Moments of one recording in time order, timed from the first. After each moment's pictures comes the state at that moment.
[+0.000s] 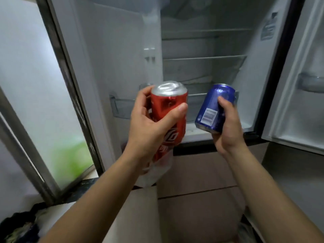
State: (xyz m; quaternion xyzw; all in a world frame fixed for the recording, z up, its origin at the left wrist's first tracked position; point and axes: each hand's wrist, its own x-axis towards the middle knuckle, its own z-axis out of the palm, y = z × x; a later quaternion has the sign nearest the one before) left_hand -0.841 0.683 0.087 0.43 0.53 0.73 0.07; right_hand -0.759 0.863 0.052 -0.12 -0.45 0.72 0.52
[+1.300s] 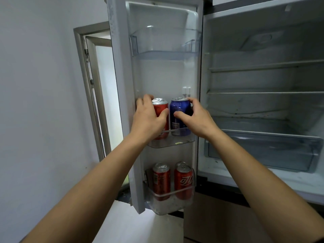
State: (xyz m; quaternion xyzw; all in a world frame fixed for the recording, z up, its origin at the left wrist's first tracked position) left_hand -0.904 0.716 0.157 0.24 0.83 0.41 -0.31; right_hand -0.873 0.884 0.149 0.02 -0.85 0.43 0.32
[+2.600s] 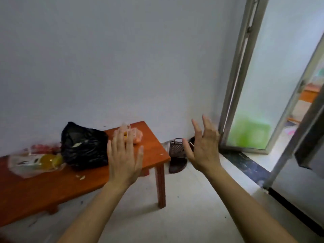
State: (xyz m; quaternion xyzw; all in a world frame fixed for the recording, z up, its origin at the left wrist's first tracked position) left_hand -0.645 0.180 -0.102 -0.20 0.92 0.07 -0.34; right_hand -0.803 0.392 -0.090 0.33 -0.84 0.25 0.34
